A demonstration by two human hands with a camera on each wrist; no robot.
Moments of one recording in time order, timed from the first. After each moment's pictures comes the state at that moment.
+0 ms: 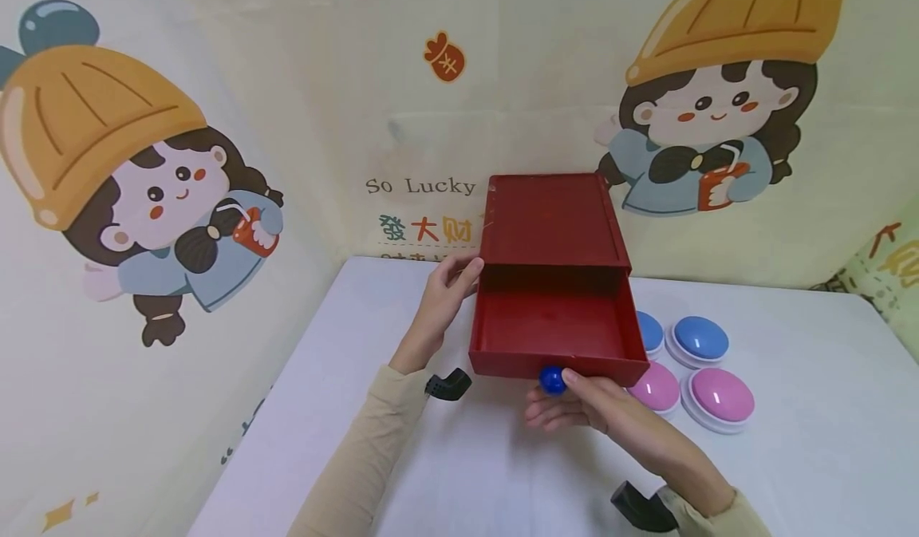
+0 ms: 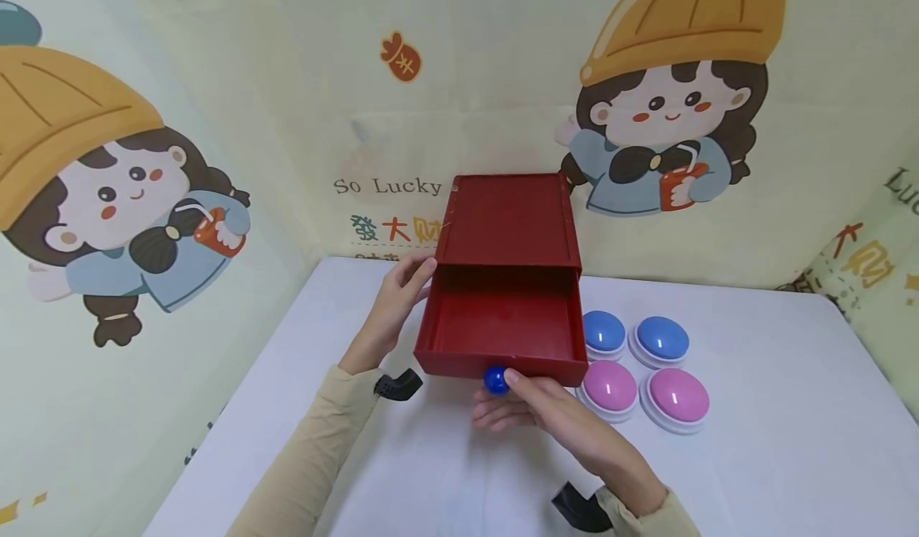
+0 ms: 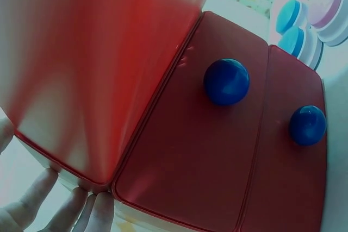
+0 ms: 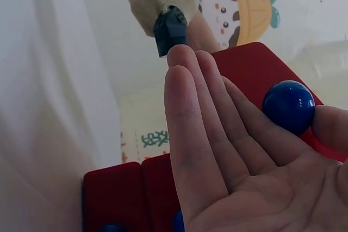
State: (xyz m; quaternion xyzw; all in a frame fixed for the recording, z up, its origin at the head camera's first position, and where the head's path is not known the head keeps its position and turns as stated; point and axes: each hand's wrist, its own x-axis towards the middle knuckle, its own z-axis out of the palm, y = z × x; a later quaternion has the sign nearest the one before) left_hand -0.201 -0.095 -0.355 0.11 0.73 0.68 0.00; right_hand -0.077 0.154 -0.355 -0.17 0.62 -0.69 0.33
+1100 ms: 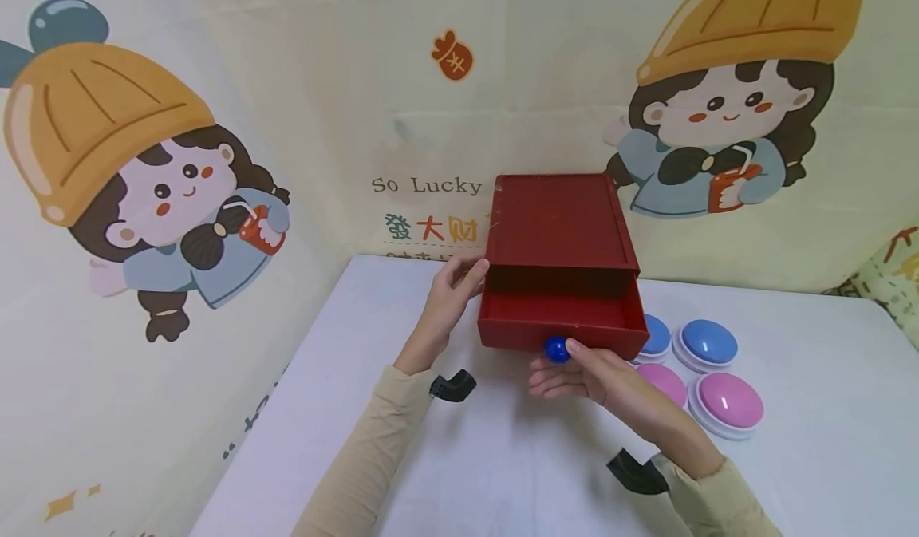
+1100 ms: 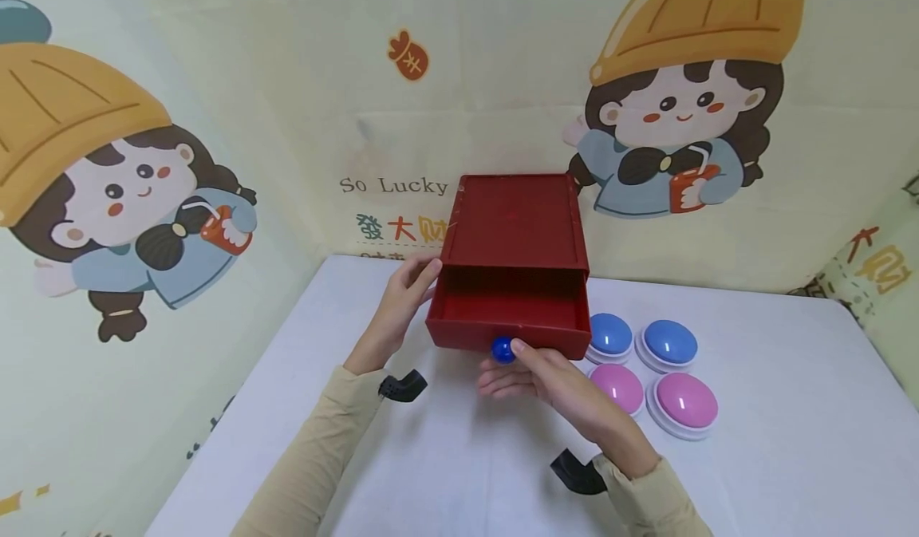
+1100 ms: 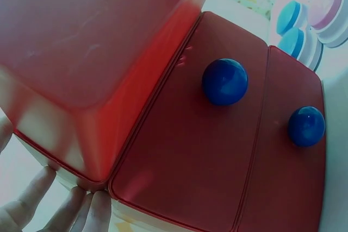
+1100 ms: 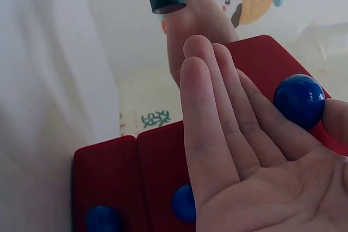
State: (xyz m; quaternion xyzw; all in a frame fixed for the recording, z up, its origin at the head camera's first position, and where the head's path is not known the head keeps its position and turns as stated) left_hand -0.202 -0.095 -0.355 0.10 0.72 0.68 0.01; right_hand -0.112 0.153 -0.358 -0.19 0.63 -0.69 0.31
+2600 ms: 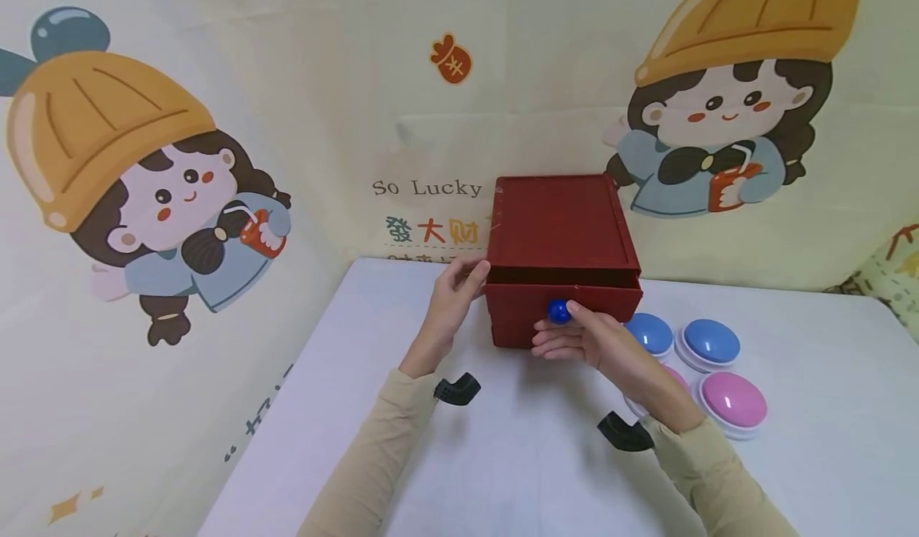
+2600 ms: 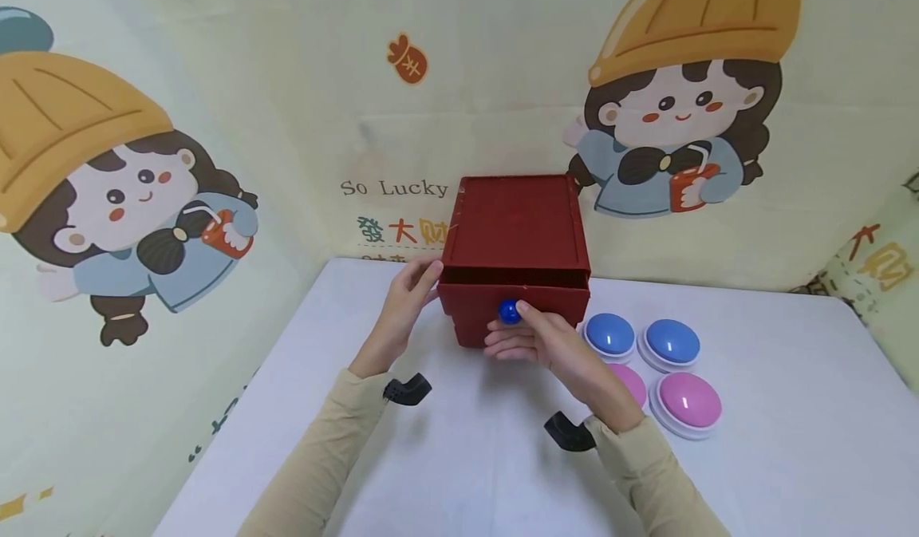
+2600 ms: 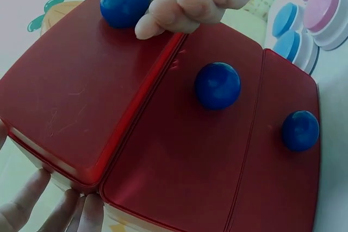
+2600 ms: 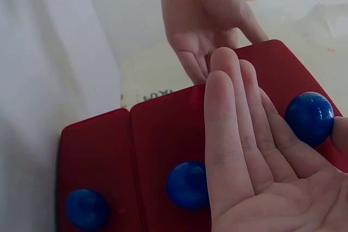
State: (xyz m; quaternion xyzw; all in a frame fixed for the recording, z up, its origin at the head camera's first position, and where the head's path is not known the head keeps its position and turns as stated) left_hand -0.203 -0.092 -0.360 0.09 0.72 0.69 -0.01; right_hand -0.149 0.150 -0.359 -0.15 0.63 -0.72 0.25
